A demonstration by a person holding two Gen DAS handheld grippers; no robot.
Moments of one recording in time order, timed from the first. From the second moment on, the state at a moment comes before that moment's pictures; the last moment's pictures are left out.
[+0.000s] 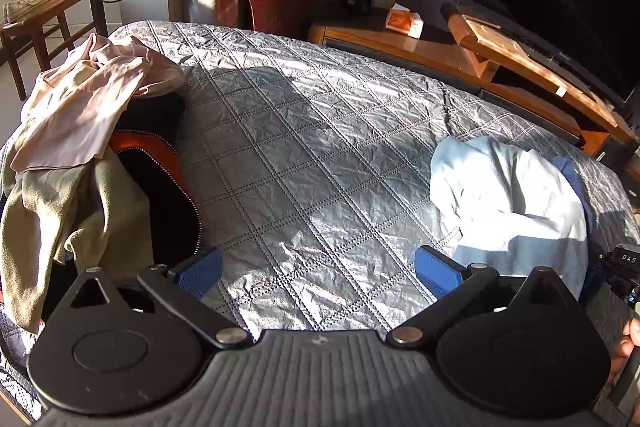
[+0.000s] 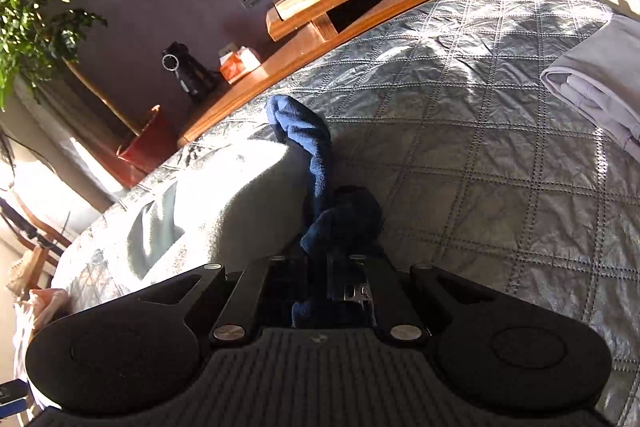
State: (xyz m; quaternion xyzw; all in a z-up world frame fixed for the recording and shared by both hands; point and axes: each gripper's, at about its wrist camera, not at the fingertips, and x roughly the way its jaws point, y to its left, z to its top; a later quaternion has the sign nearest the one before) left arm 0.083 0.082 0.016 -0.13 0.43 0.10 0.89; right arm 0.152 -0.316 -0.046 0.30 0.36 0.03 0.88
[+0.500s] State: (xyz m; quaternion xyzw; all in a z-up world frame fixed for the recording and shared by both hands) left arm 0.080 0.089 0.020 -0.15 0.42 0.10 0.89; right arm 0.176 -0.299 0.134 0.38 0.15 0.19 0.89
